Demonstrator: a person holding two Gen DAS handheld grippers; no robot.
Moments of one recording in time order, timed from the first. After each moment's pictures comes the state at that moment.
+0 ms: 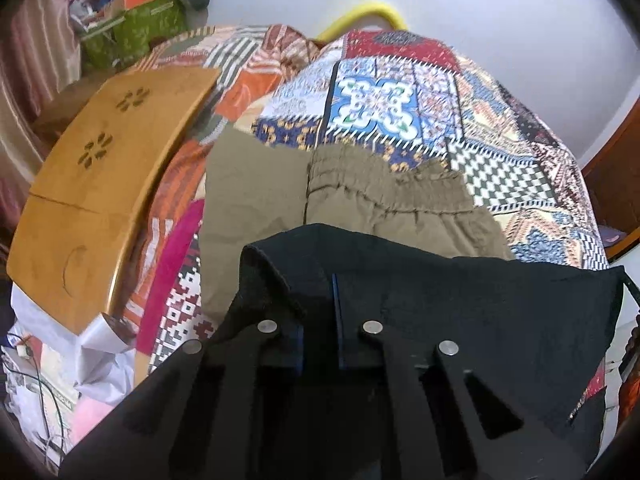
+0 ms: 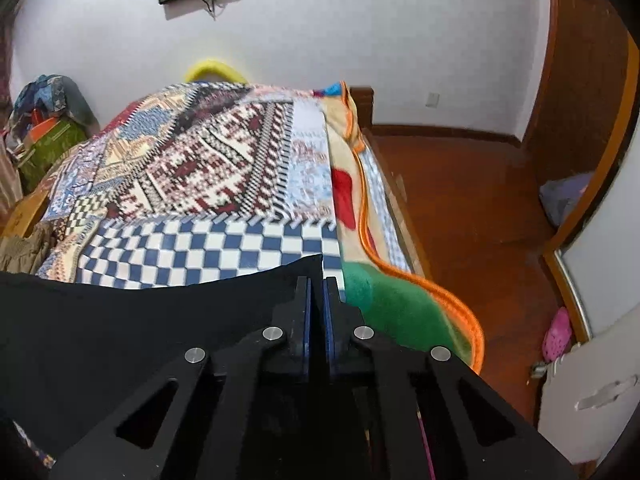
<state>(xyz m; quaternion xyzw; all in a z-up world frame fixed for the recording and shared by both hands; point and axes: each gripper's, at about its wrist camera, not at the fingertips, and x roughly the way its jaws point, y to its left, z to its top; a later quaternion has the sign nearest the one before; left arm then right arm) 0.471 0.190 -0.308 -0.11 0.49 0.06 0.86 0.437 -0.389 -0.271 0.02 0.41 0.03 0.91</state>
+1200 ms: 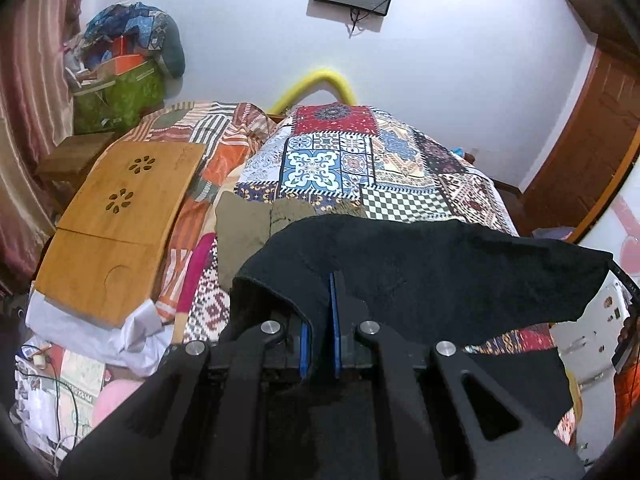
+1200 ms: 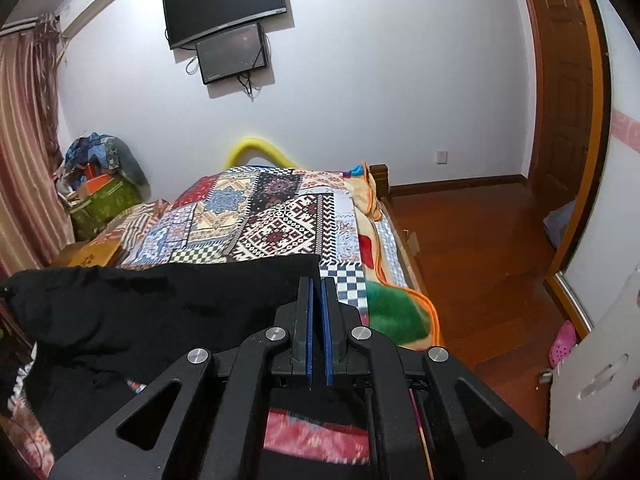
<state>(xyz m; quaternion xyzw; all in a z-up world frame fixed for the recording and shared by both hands) 0.320 0.160 -0.172 -0.10 0.39 -0.01 0.91 0.301 -0.387 -0.153 0.07 0.29 0.08 0.95</state>
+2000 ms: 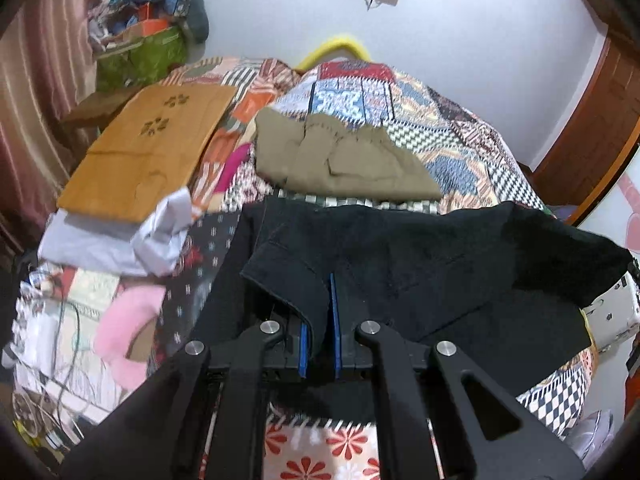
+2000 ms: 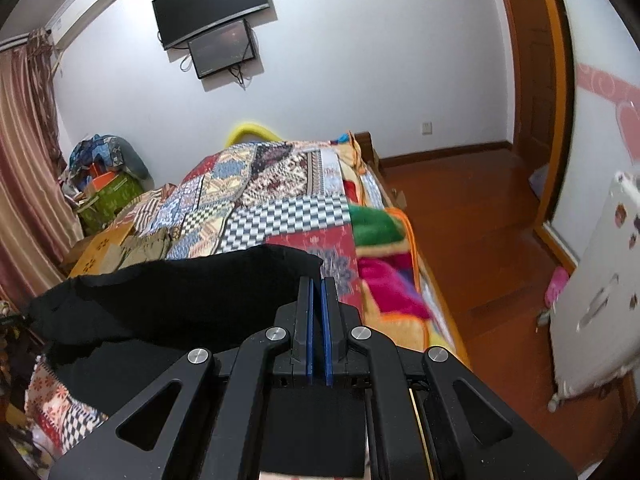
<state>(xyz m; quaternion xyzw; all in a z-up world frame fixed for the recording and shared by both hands) 0.197 0.175 -0.244 -0.11 0.44 0.02 0.89 0.204 -0.402 -0.197 0.11 0.32 0.07 0.94</state>
